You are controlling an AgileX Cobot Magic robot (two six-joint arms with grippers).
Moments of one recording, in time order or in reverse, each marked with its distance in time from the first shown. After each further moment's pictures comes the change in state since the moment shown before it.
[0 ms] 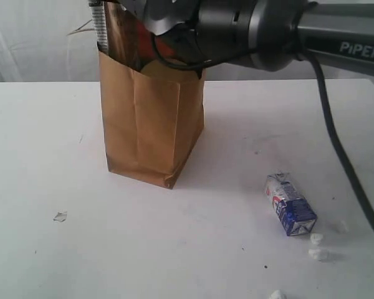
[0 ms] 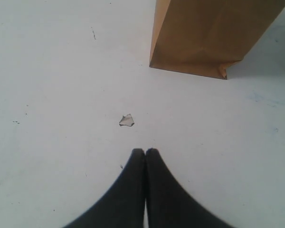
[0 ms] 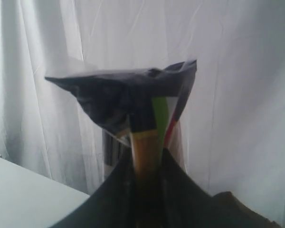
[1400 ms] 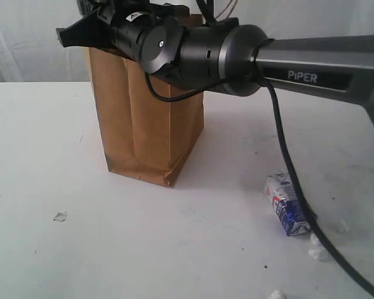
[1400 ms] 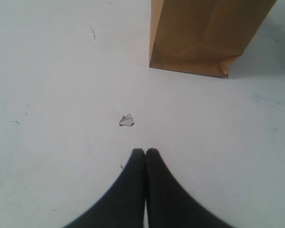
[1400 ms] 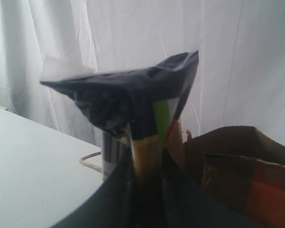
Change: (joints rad) left arm 0.000 0.000 0.000 0.000 0.000 0.000; right arm -0.017 0.120 0.001 -0.059 0.064 0.081
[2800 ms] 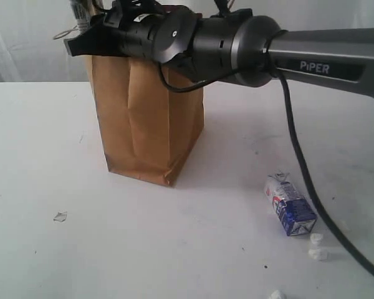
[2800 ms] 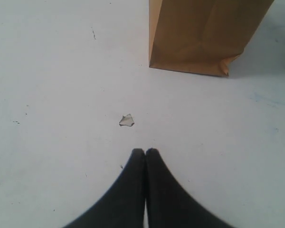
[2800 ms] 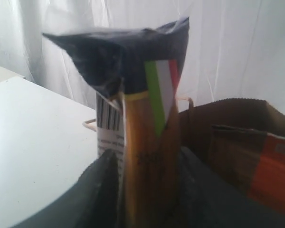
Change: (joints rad) left arm 0.000 0.000 0.000 0.000 0.000 0.000; right arm -0.038 -0.013 -0.006 -0.004 0.178 -0.003
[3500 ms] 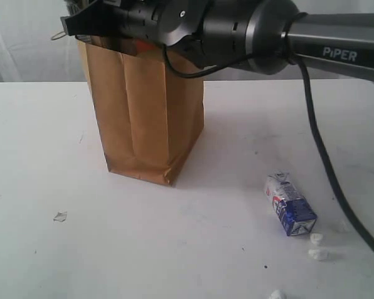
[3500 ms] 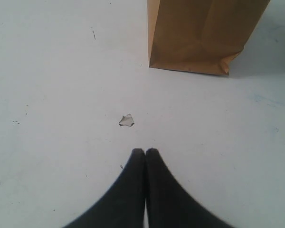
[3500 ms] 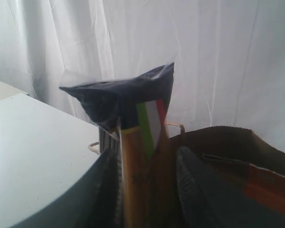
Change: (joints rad) left arm 0.000 0.000 0.000 0.000 0.000 0.000; right arm 0.000 -0.047 0.000 0.000 -0.002 0.000
